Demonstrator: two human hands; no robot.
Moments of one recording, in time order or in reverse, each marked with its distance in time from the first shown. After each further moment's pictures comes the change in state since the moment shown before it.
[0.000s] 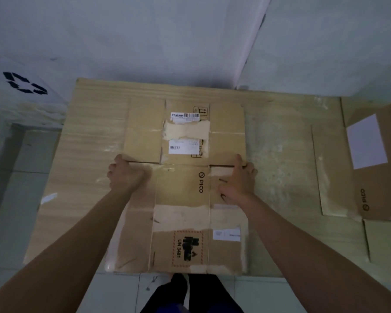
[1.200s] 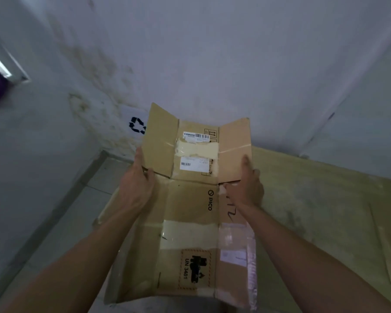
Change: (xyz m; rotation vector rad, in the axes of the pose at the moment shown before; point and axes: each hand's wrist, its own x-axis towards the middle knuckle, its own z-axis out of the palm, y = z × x) left_hand -0.035 -0.160 -0.233 -0.126 0.503 0.450; right_hand -0.174 -0.221 0.010 0.114 0.367 -0.448
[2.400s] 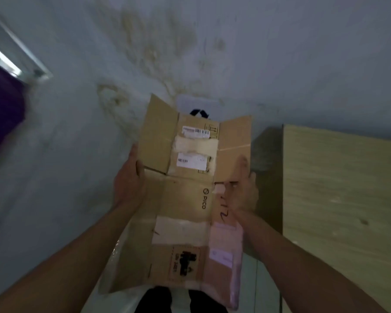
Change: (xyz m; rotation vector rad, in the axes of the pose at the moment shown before) left_hand 0.341 -0.371 -0.071 0.001 -0.065 -0.023; right_hand 0.045 -0.348 0.364 0.091 -0.047 0.224
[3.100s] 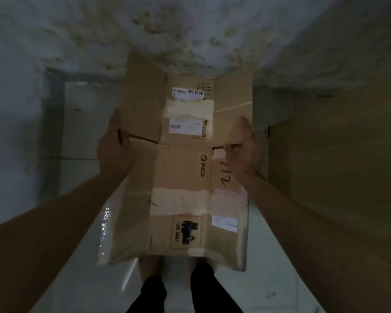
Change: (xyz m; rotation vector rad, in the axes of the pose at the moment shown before) left_hand 0.108 -0.306 0.439 0.017 -0.263 0.017; right_hand 0.165 0.221 0.412 -0.005 0.029 0.168
